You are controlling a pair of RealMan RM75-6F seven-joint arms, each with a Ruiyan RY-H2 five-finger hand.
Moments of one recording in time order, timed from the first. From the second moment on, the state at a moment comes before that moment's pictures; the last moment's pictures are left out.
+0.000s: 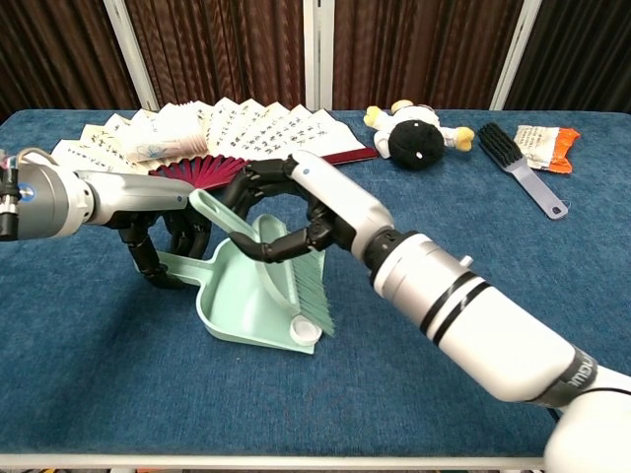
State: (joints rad) left arm -0.99 -1.46 0.02 -1.67 0.60 0.79 0.46; right arm 0.74 -2.11 0.16 -1.02 -1.54 1.11 0.61
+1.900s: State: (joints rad) left arm -0.71 -1.29 -0.03 -1.71 0.91 1.16 0.28; right arm 0.71 -1.47 0.07 -1.37 -1.35 0.85 -0.11
